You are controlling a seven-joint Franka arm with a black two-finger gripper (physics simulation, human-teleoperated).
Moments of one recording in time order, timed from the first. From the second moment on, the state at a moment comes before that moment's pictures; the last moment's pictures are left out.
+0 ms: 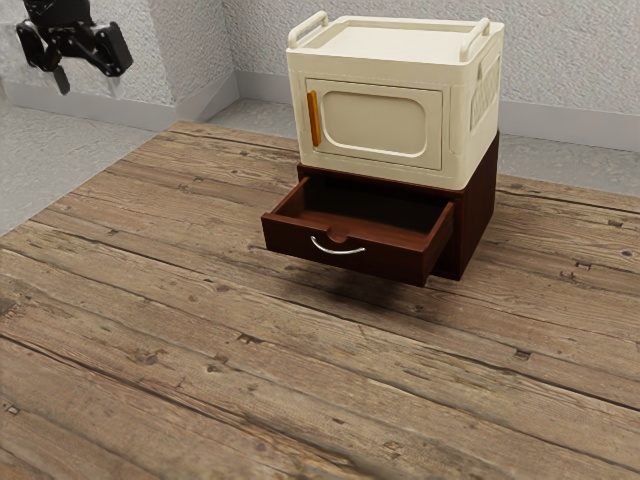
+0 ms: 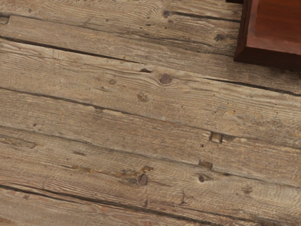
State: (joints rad) arm -0.23 -0.06 0.45 -1.34 0.08 1.40 -0.05
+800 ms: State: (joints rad) arm -0.29 -0.08 0.13 -1.74 0.02 1.49 -0.21
